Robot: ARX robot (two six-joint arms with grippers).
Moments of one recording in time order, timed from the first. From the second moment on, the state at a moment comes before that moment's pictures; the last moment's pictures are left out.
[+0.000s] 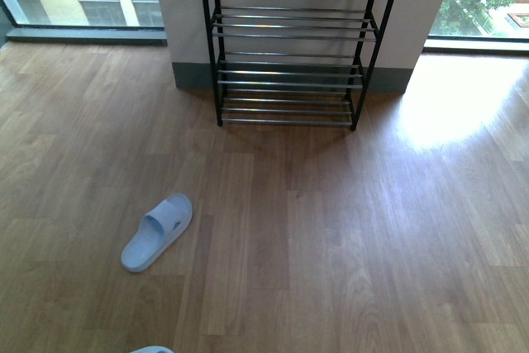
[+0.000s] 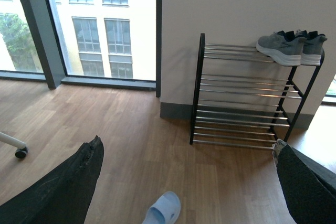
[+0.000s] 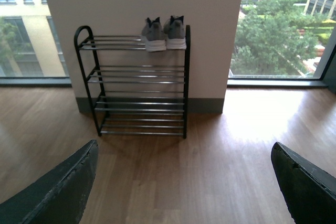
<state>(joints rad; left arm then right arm) 0.00 0.02 0.01 0.00 0.00 -0.01 0.00 0.01 0.02 0.00 0.00 0.00</state>
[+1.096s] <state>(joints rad) 0.00 0.02 0.01 0.00 0.00 -0.01 0.00 0.00 0.02 0.00 0.00 0.00</state>
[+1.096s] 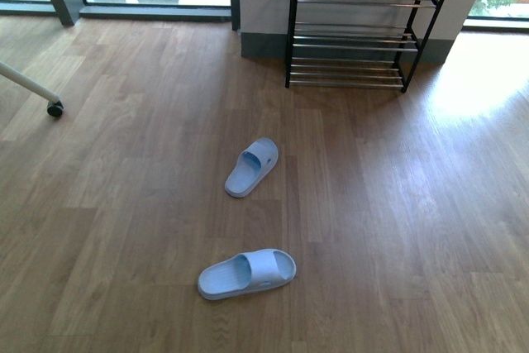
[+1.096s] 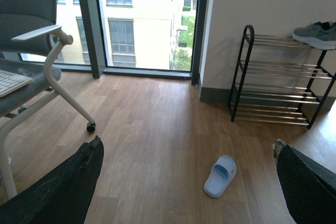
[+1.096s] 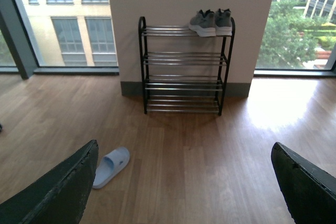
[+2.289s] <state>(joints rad) 0.00 0.02 0.01 0.00 0.00 -0.01 0.00 0.00 0.02 0.00 0.00 0.00</state>
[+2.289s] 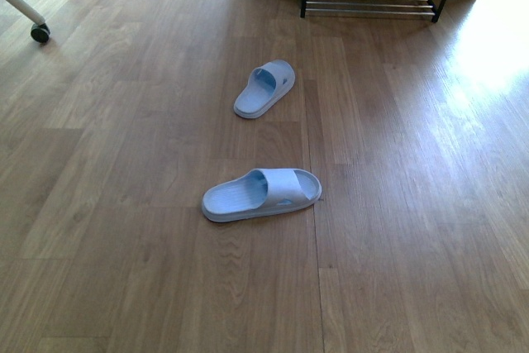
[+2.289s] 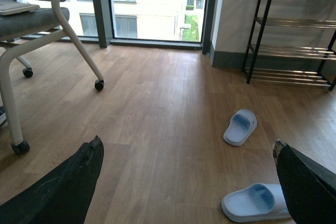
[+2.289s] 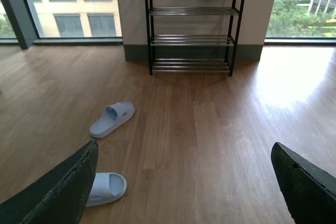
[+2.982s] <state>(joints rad) 0.00 0.02 0.01 0.00 0.00 -0.01 0.00 0.00 0.02 0.00 0.00 0.00</state>
